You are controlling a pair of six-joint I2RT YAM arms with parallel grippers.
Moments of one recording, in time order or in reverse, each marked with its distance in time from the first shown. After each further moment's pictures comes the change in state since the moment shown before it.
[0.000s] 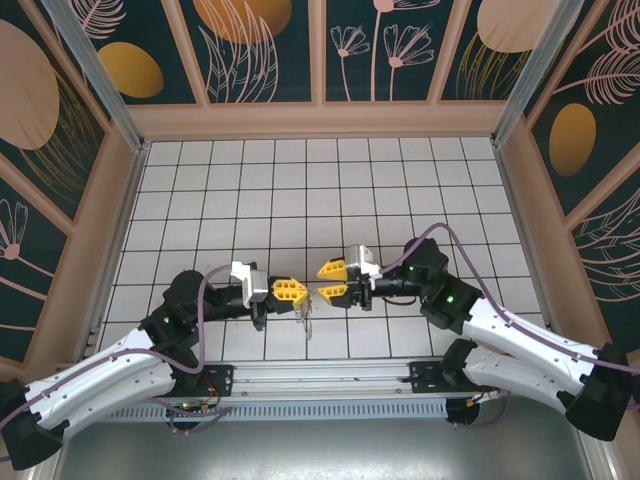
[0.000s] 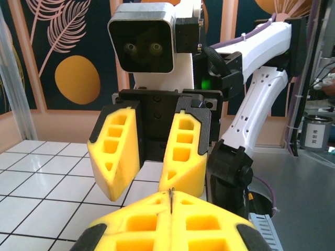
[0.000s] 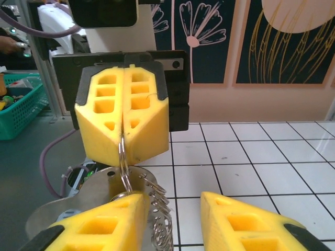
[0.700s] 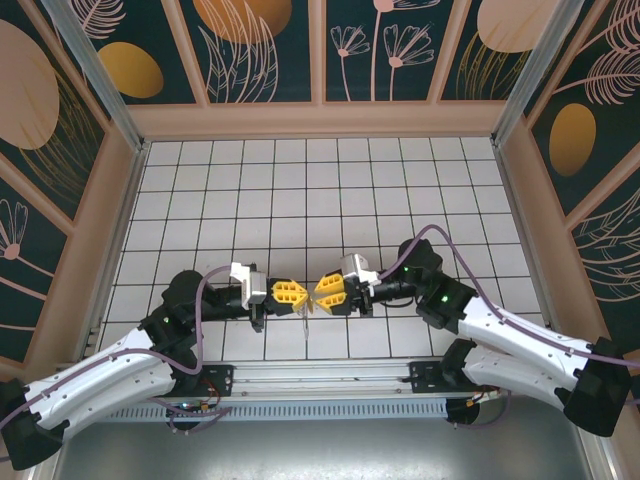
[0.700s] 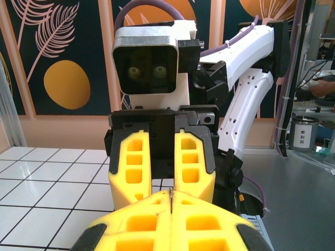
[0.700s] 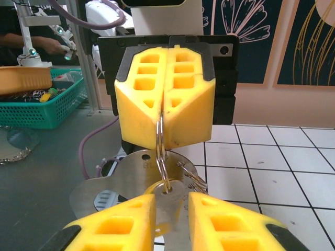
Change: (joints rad) left arm 0.000 0.001 0.003 0.012 0.035 -0.007; right arm 0.009 0.042 -0.013 0.032 -0.135 -0.003
